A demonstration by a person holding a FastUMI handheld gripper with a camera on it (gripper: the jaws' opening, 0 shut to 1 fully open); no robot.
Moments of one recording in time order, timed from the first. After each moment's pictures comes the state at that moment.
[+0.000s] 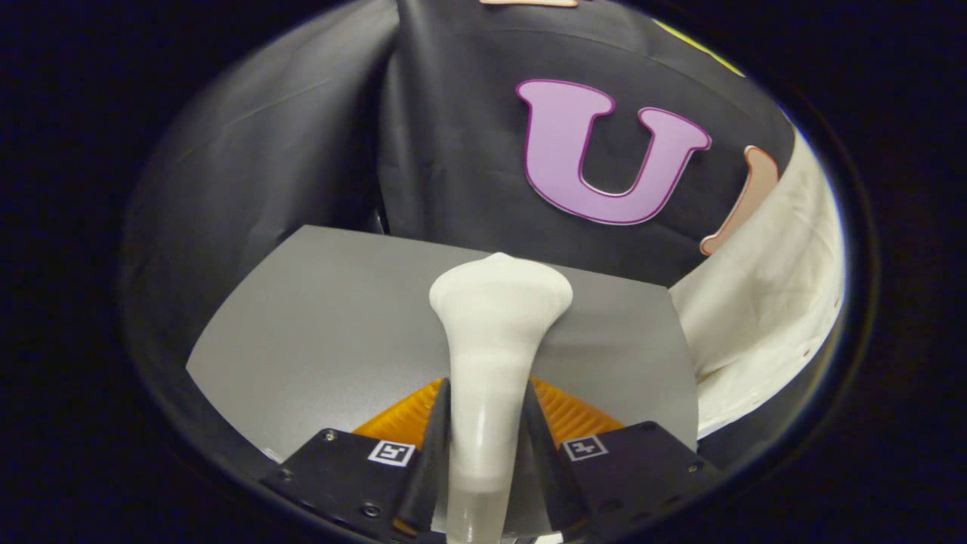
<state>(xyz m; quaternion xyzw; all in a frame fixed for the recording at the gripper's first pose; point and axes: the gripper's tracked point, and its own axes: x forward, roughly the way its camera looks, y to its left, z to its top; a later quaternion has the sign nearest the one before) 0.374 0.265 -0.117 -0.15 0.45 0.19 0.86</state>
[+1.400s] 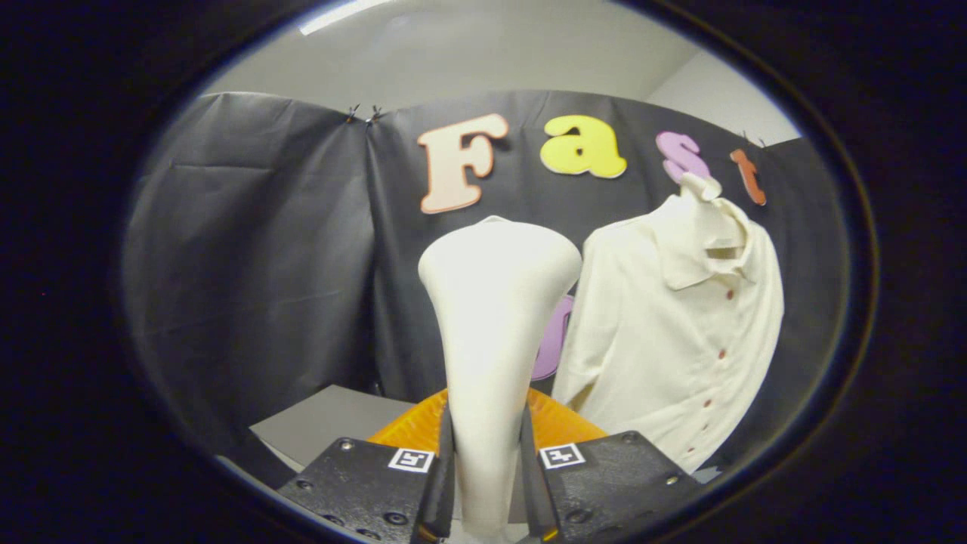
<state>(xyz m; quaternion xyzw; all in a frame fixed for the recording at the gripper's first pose) 0.371 0.113 0.133 -0.01 0.11 0.13 0.99</state>
